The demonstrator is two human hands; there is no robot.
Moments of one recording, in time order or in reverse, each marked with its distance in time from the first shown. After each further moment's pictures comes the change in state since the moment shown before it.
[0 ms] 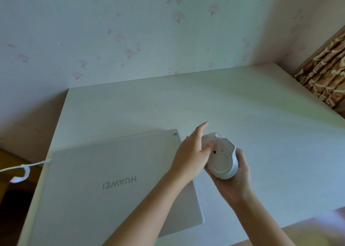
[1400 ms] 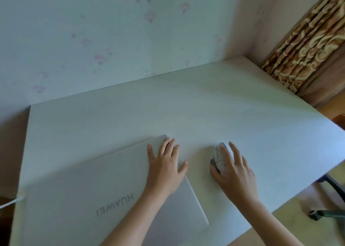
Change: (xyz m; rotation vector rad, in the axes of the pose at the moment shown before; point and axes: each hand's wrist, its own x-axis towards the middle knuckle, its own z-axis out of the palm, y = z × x) left_hand 0.005 -0.088 -0.008 0.789 0.134 0.289; right_hand 0.003 0.014 -0.057 -2.102 0.498 -0.518
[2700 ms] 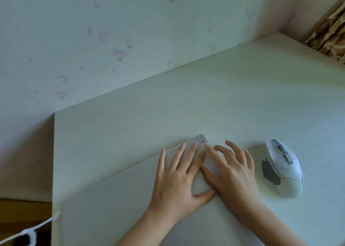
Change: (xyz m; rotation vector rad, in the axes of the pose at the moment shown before) left_hand -0.025 -0.072 -0.038 0.030 -0.186 0.192; right_hand 0.006 -0.124 0.026 0.184 -0.014 -0.115
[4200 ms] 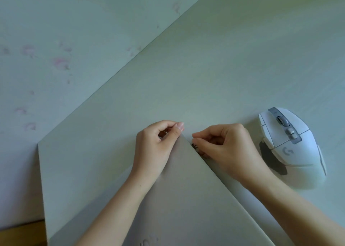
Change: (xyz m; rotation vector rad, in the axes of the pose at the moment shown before) left_hand 0.096 0.003 -0.010 -0.688 0.105 -0.381; right_hand 0.044 0.036 -0.011 1.147 -0.206 0.507
